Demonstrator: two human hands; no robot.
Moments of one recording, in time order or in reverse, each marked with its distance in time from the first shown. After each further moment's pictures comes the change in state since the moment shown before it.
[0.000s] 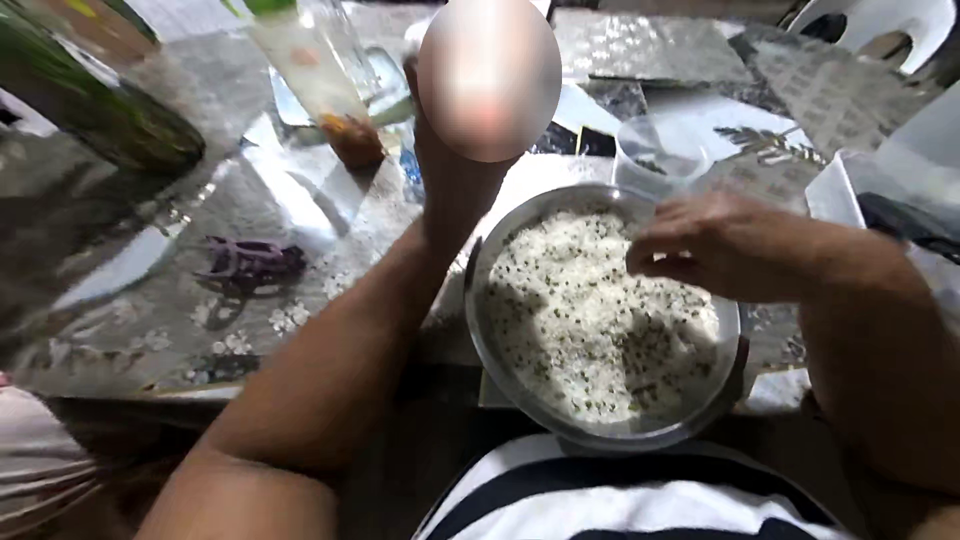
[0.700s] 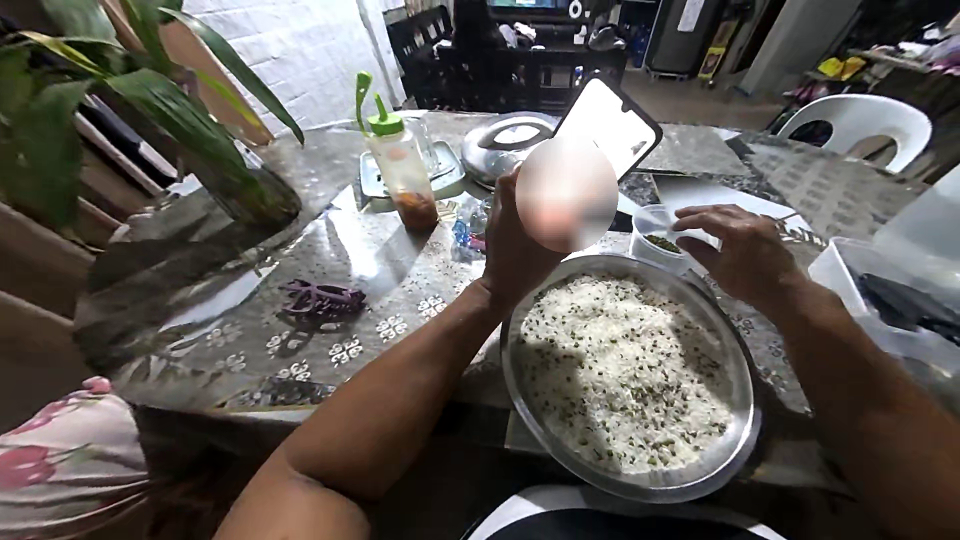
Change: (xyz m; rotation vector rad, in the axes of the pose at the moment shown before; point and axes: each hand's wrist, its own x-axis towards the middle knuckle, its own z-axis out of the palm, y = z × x) left_hand -0.014 0.015 0.002 0.032 -0.045 0.030; right_hand 0.005 0.059 0.013 -0.145 0.542 0.334
